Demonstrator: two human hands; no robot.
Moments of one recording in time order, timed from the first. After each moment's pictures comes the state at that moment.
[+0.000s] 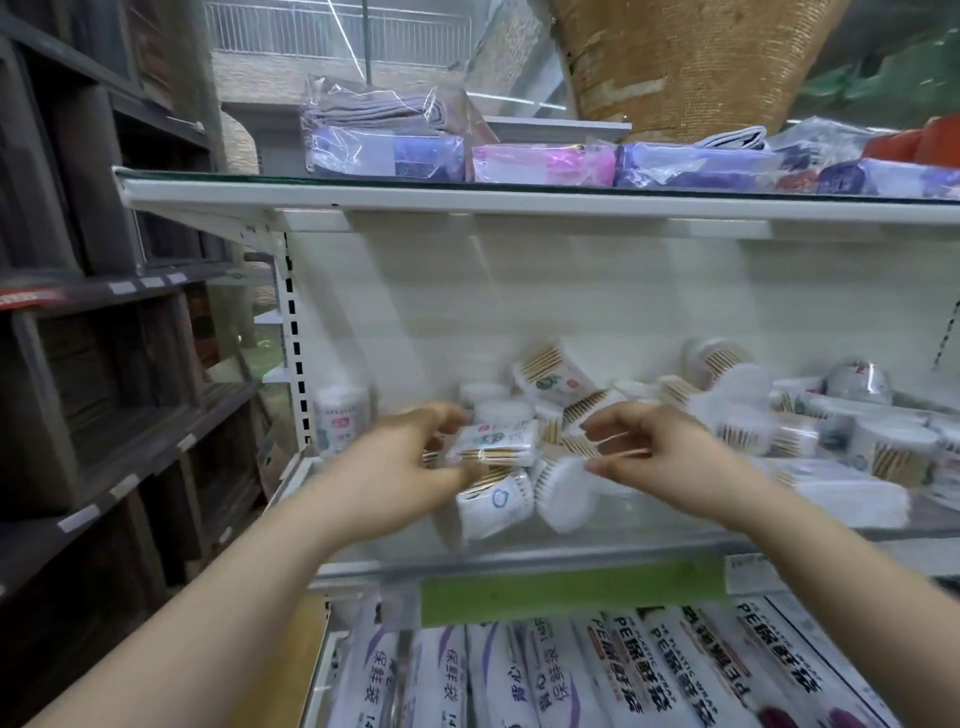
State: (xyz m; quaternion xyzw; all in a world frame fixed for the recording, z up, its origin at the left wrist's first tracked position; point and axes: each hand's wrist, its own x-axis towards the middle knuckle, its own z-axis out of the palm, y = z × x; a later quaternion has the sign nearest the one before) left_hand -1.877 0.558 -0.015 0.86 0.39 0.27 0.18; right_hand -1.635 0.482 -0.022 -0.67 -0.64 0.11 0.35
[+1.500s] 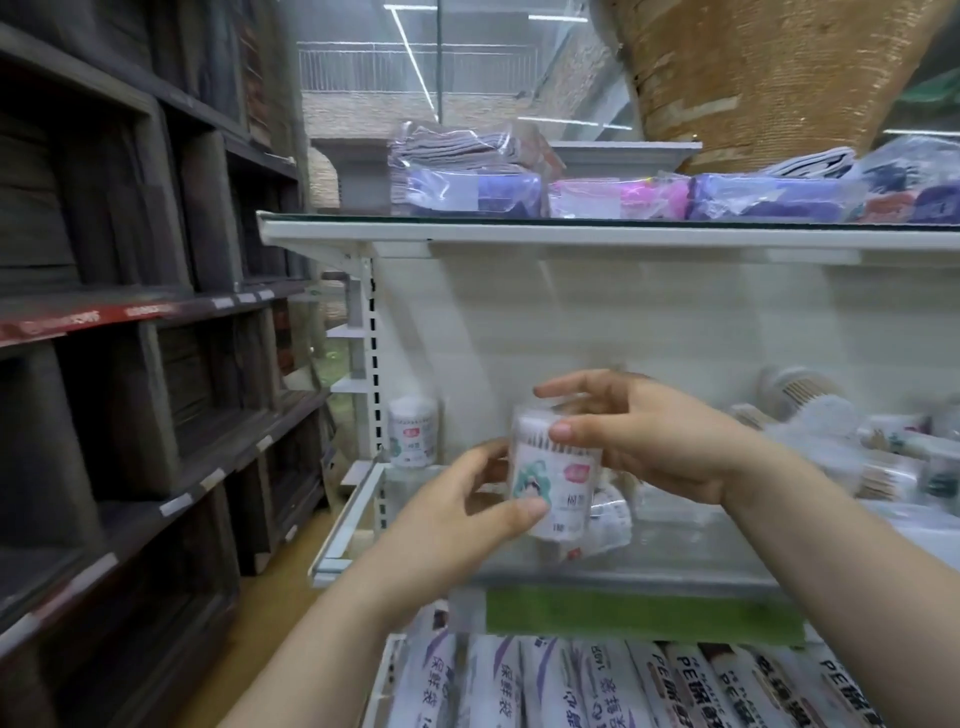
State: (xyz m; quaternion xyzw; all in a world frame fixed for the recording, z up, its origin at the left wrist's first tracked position) left_hand -1.901 0.528 -0.042 0.73 0.30 0.39 0.47; right_hand -1.705 0.507 0.021 -0.47 -0.65 0.41 0.43
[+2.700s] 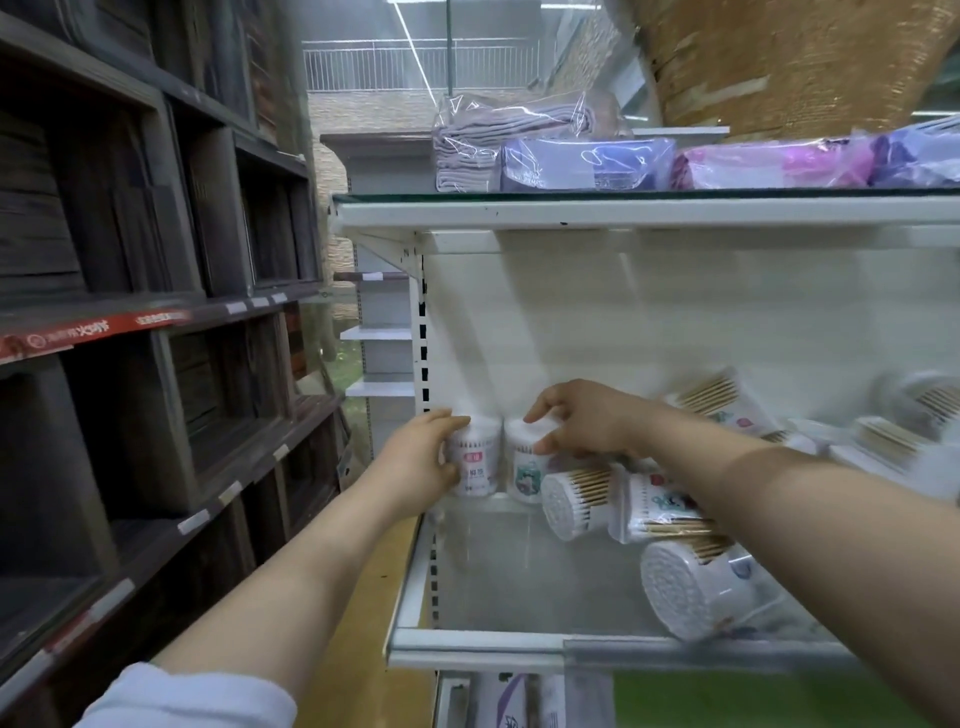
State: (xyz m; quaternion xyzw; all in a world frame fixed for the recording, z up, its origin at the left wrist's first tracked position) left_hand -1.954 0.717 -0.047 0.84 0.47 0.27 0.10; right_hand -1.749 0.676 0.000 -0.67 -0.66 0.20 0.27
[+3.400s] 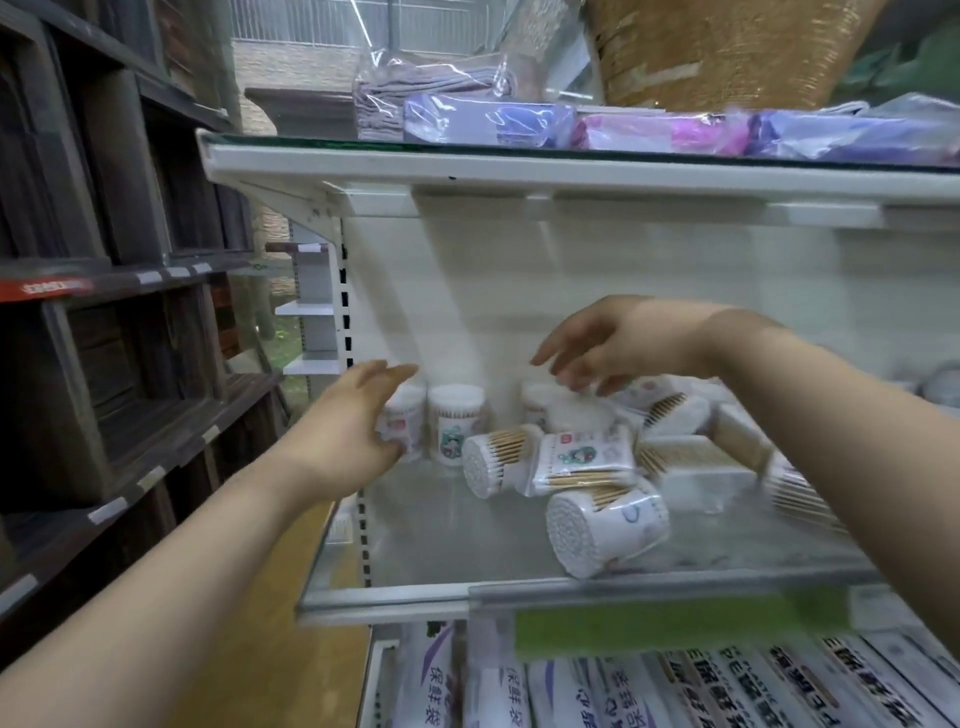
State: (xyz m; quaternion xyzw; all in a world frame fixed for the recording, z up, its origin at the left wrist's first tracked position) left_hand -1.948 0.662 -0.022 0.87 0.42 0.26 0.05; right_hand -1.695 0.575 0.067 -0.66 -0.70 0.17 0.19
